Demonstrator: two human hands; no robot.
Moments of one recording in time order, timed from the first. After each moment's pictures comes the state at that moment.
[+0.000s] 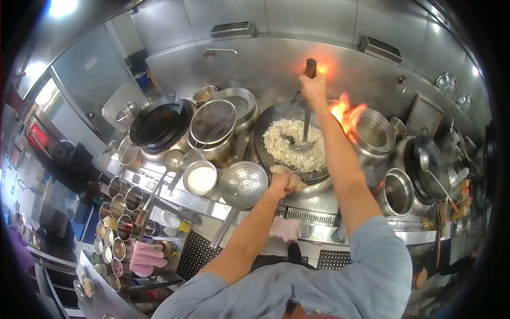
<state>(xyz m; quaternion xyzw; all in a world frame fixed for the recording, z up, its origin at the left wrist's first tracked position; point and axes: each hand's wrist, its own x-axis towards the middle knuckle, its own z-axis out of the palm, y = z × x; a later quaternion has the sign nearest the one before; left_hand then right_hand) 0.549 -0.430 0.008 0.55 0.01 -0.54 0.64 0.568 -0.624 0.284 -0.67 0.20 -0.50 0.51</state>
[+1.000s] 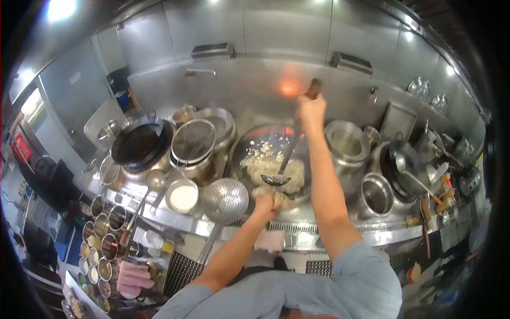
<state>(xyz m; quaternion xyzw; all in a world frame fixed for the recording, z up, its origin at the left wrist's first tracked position) 0.490 -0.384 0.070 0.43 -0.12 -0.52 0.73 0.485 -0.555 0.340 -0.56 0.28 -0.57 0.53</state>
